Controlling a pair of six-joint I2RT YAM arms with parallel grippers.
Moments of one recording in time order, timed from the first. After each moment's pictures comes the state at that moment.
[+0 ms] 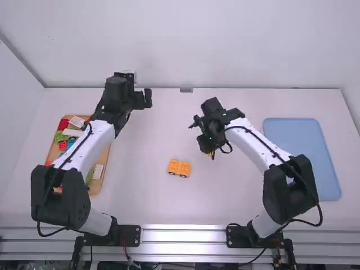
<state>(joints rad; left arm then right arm) -0.10 1.57 1.17 -0.09 0.02 -0.15 0.46 1.72 1.28 -0.95 -0.14 -0.06</state>
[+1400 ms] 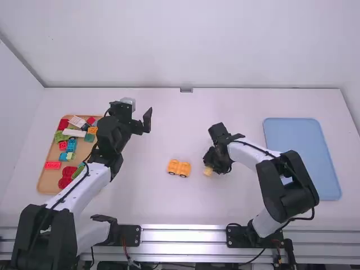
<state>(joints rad) -0.12 1.24 0.60 0.48 0.10 -0.03 0.42 1.72 0.89 -0.60 -0.20 1.03</state>
